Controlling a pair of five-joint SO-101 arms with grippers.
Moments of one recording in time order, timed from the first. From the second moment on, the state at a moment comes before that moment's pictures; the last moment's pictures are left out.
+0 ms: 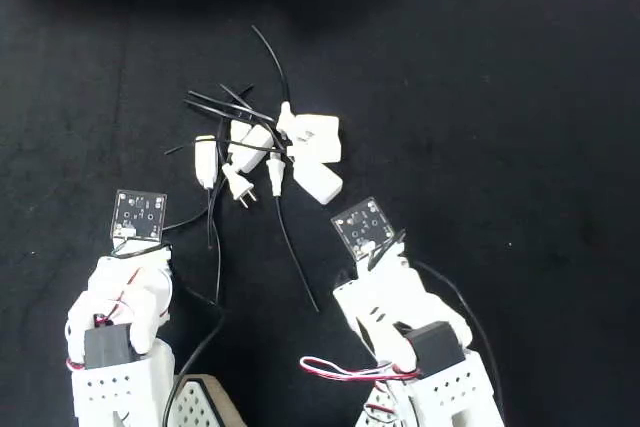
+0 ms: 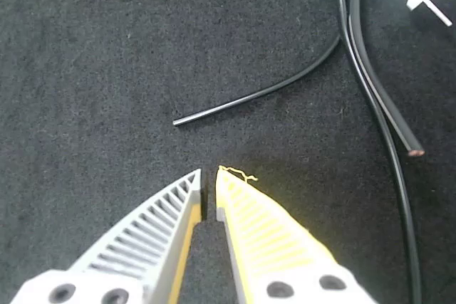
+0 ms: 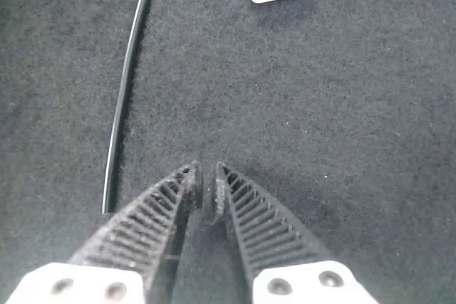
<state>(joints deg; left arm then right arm) -14.3 -104.2 96.3 67.1 -15.9 -22.5 -103.1 96.6 70.9 5.0</state>
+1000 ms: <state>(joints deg) -14.3 -104.2 96.3 67.1 -15.9 -10.0 -66.5 64.9 58.4 7.0</state>
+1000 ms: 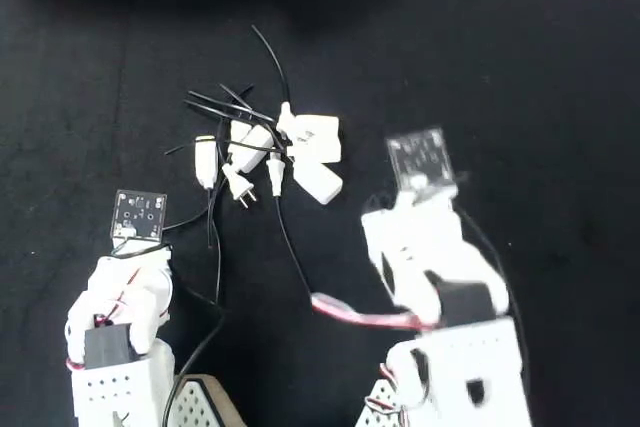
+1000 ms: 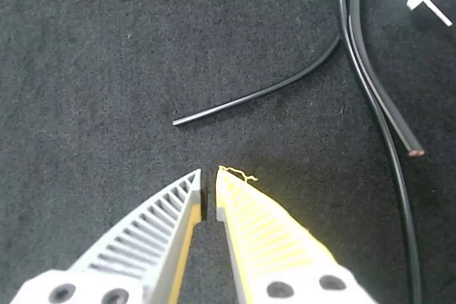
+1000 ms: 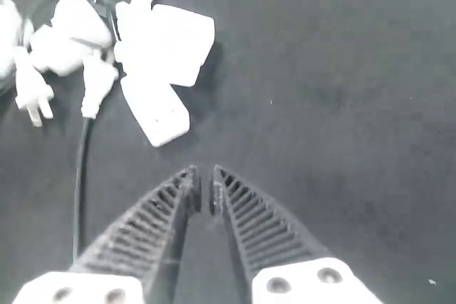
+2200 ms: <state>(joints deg) -14.3 -104.2 96.3 67.1 -15.9 -2.2 5.1 32.9 55.2 7.3</state>
